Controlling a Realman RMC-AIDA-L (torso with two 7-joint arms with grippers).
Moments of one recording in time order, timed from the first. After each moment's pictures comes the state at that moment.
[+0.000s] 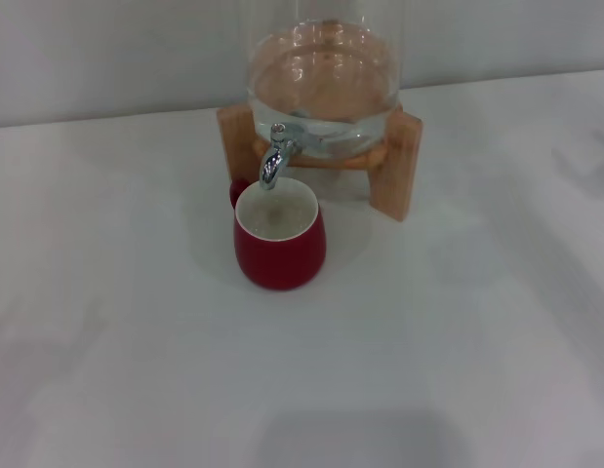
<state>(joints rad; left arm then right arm) -0.02 -2.07 0.64 0.84 -1.71 -1.45 1.63 0.06 2.01 -0.99 -1.19 1.79 0.90 -1.65</state>
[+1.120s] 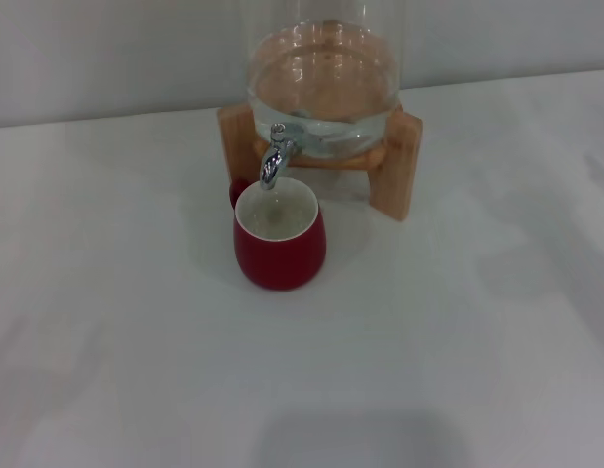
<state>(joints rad) 0.02 -2.08 0.52 0.80 -1.70 -1.59 1.82 0.06 2.01 -0.84 -1.05 1.84 1.02 -1.68</state>
